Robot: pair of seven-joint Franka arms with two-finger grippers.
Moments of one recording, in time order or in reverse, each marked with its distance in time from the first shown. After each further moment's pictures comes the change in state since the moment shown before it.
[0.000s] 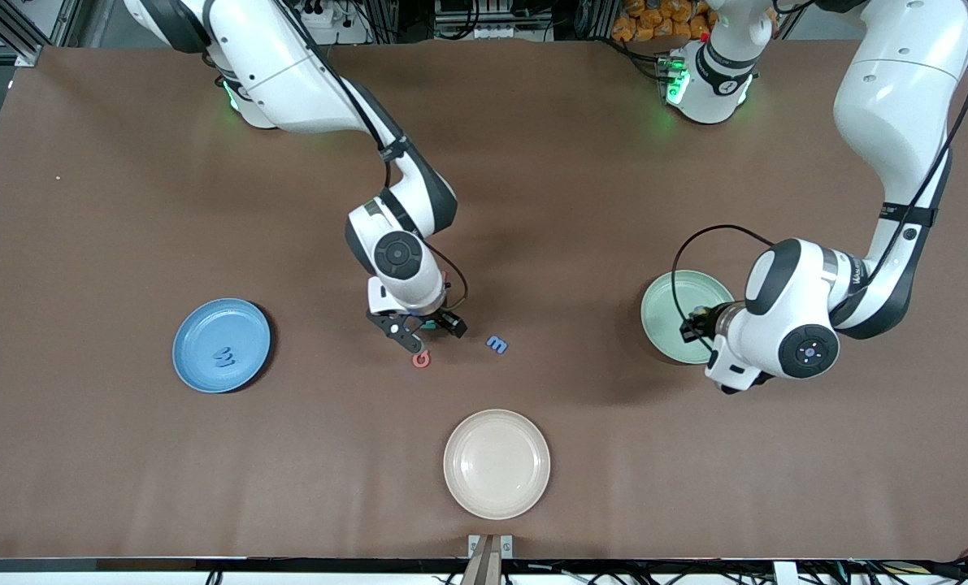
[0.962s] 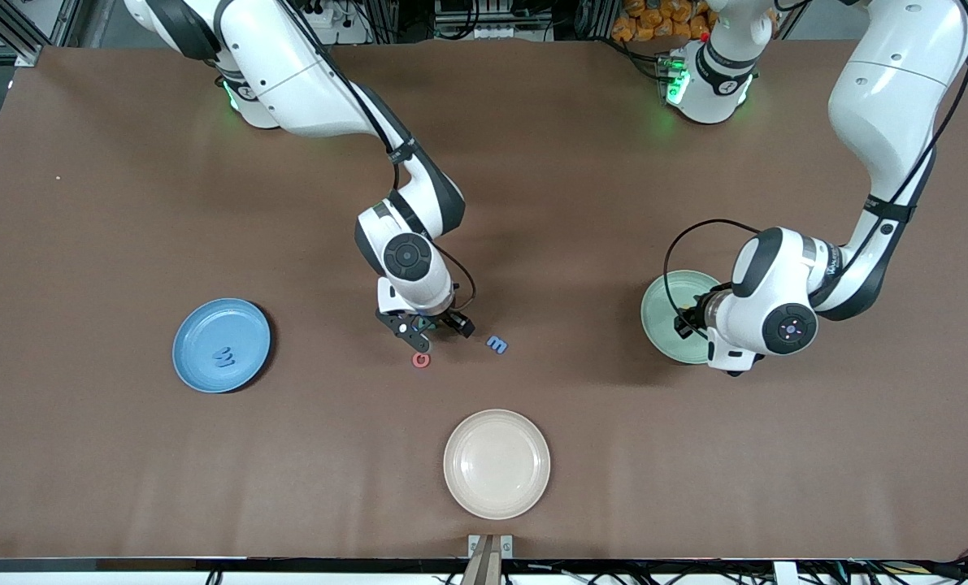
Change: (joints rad) left arm 0.019 -0.034 -0.014 -0.169 0.000 0.179 -0.310; right arm 0.009 0.022 0.000 0.022 0.013 -0.001 0.016
